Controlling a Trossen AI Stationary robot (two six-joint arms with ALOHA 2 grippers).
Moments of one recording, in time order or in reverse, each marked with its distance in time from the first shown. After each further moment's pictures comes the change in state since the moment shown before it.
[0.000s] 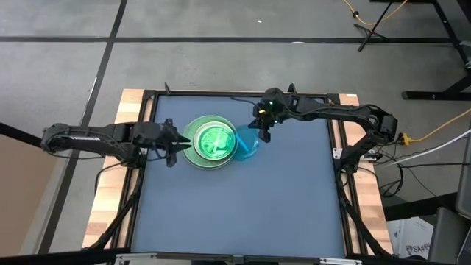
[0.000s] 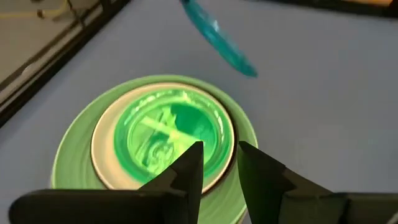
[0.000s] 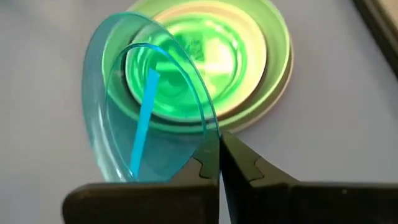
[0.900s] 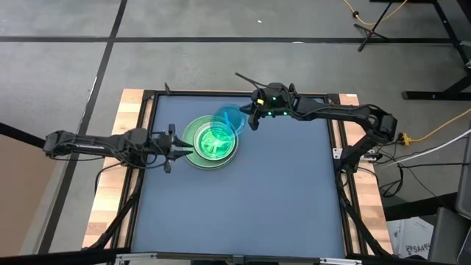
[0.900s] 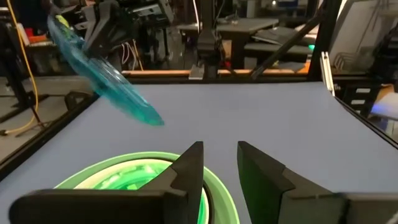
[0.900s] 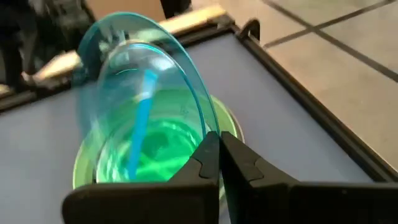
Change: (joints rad) left arm 0.000 -0.250 -0.394 0.585 0.150 0.184; right arm 0.001 0.003 0.000 0.320 0.169 0.277
